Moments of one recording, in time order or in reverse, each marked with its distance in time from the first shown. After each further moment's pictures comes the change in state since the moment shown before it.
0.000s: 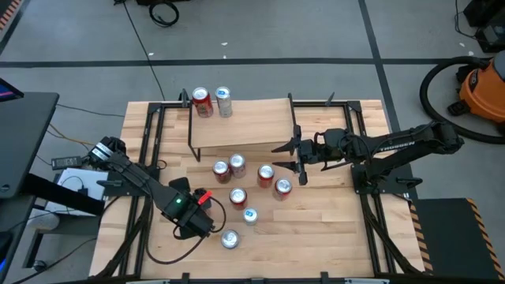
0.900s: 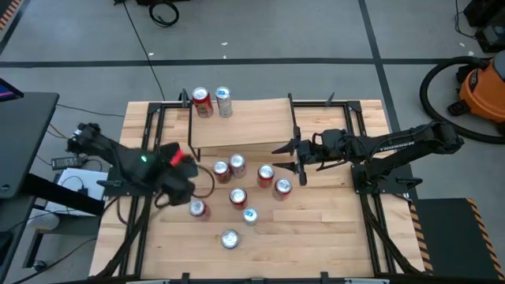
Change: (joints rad) left arm 0.154 -0.322 0.000 -0.074 -0.315 0.292; right arm 0.000 0.002 0.000 -0.070 0.004 0.034
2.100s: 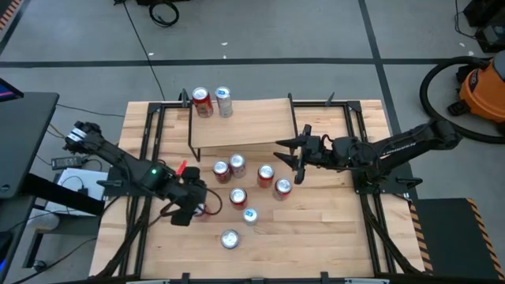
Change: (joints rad) left arm -0.039 -0.034 -0.328 0.530 0.274 0.278; right arm 0.144 0.003 -0.001 0.211 0.435 0.125
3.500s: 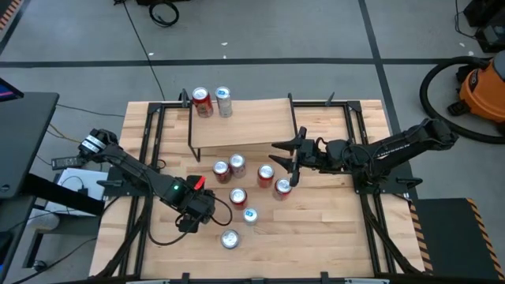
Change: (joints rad) left arm -0.015 0.212 0.052 -0.052 0.036 -0.064; right arm 0.004 0.062 0.000 0.047 -0.013 -0.026
